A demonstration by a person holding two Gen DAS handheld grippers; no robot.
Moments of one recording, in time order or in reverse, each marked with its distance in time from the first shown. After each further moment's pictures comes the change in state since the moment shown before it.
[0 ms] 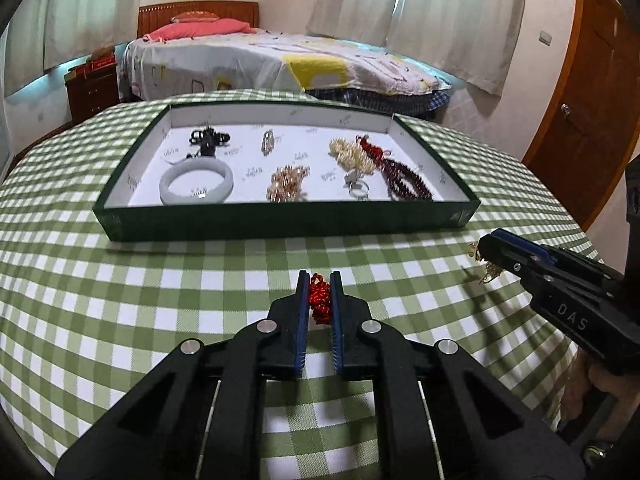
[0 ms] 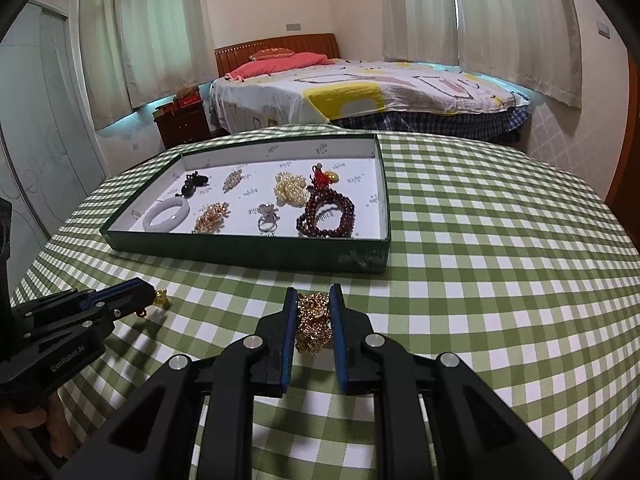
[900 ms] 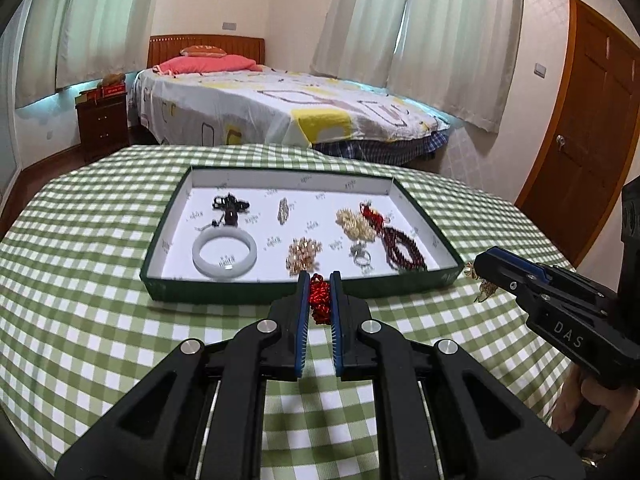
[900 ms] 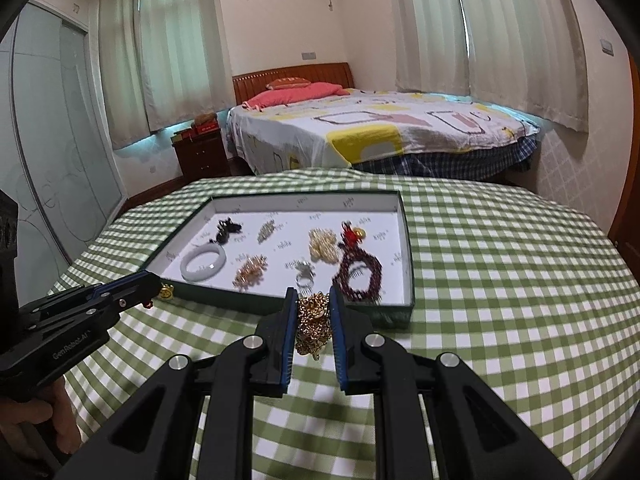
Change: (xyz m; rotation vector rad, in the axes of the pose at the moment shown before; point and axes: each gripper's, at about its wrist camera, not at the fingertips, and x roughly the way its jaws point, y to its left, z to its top) left arm -0.046 0.012 0.035 -0.012 -0.144 0.007; right arm -0.030 0.023 0.033 -0.020 -0.112 0.053
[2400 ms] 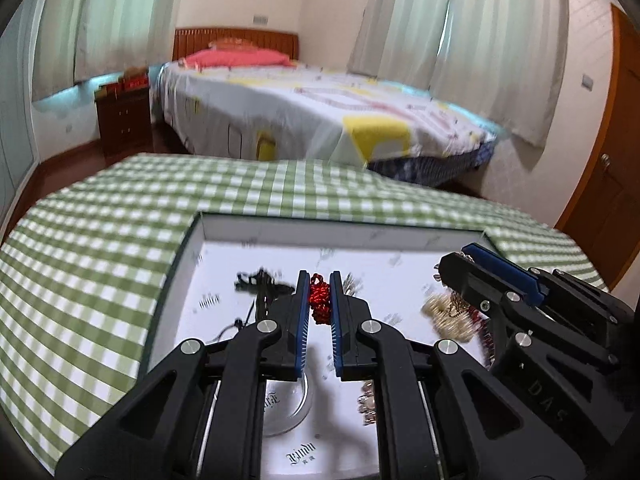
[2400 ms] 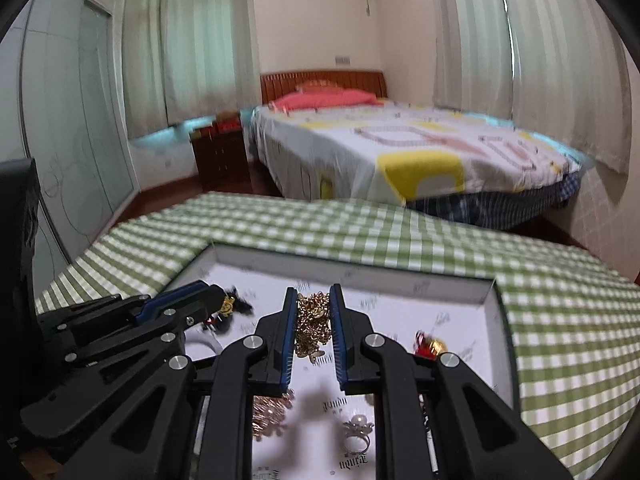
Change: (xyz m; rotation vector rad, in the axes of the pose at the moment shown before) left arm 0.130 0.052 0.069 -0.051 0.030 0.113; right arm 0.140 0.040 0.069 -0.097 0.000 0.053
